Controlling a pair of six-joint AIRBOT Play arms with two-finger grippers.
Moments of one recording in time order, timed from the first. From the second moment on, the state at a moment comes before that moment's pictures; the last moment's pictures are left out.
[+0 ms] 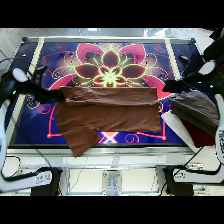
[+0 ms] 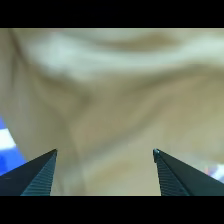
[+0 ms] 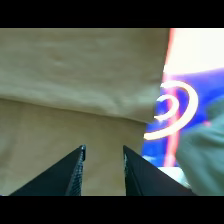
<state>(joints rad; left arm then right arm) 0.14 -1.31 1.18 1.22 -1.30 -1.33 -0.17 -1.41 1.43 -1.21 1.29 1.29</state>
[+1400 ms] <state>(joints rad) 0.49 -1.12 0.34 0.82 -1.21 -1.23 -0.19 -1.28 1.44 -1.02 1.33 1.28</state>
